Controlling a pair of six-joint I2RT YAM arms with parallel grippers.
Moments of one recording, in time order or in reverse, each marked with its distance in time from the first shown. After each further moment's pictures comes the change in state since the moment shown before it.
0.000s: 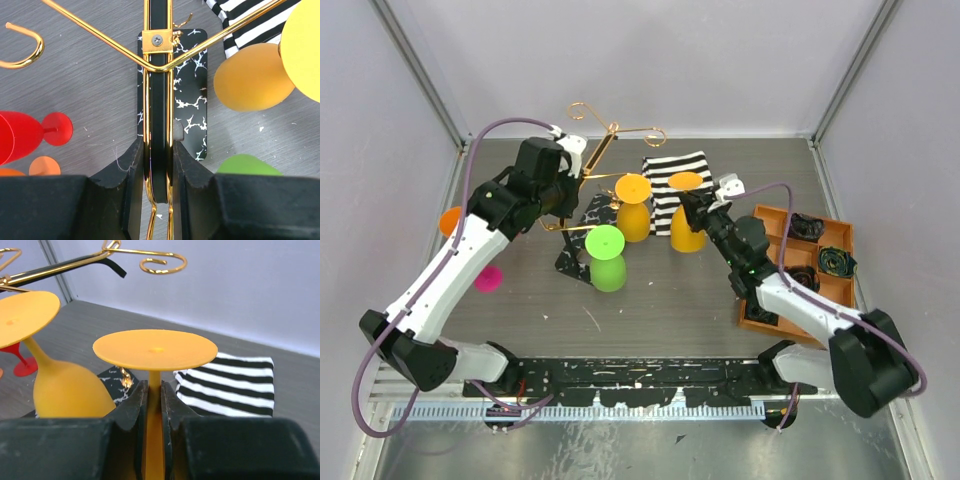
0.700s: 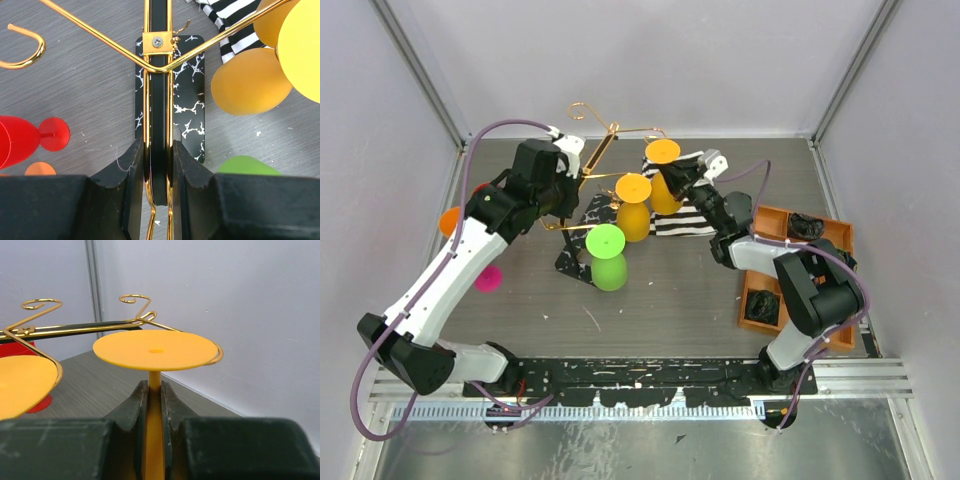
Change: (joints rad) left arm 0.010 -0.020 -0.041 0.053 0.014 0.000; right arm -0.079 0.500 0.211 0.586 -0.300 -0.018
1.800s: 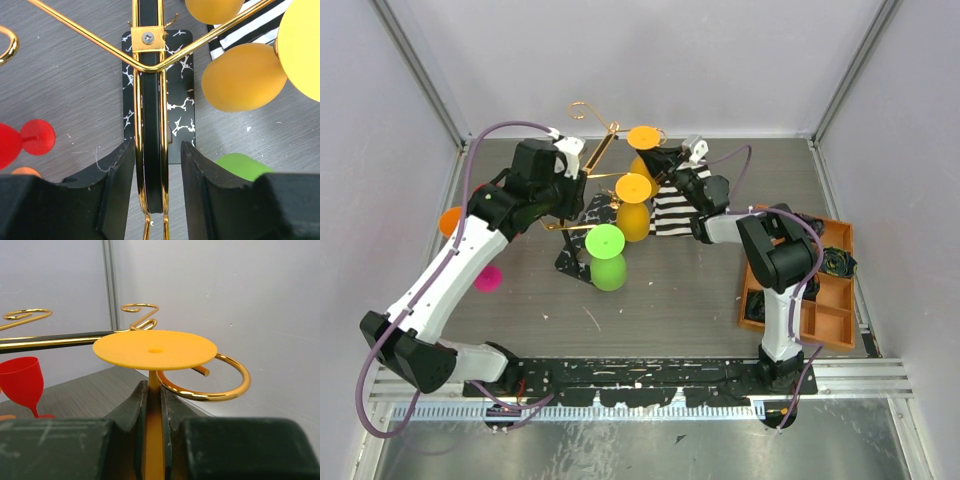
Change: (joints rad) left arm 0.035 0.005 -0.018 0.011 0.089 -0.006; right arm -0.013 0.404 0.334 0.193 -0.111 0.129
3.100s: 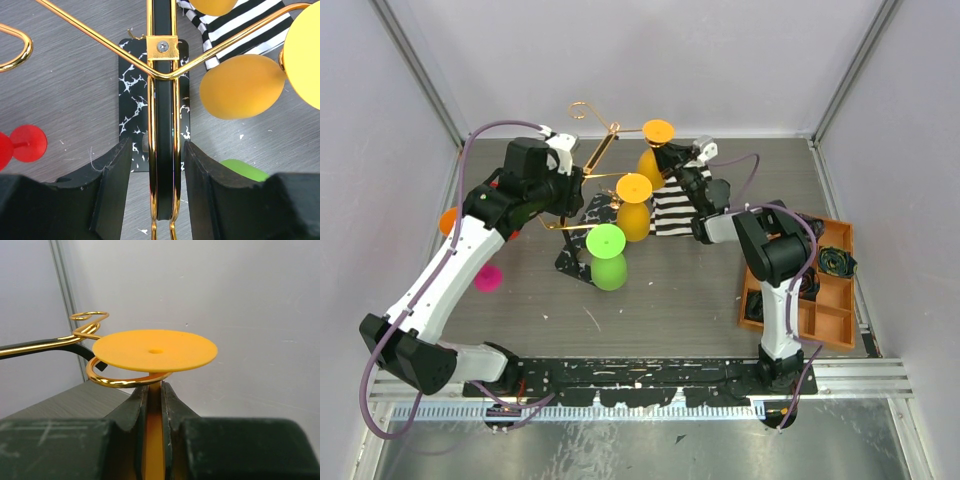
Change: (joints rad) left arm 0.055 -0.009 -0.033 0.054 0.080 -0.024; right arm -0.021 0.085 0.030 0.082 0.167 0.019
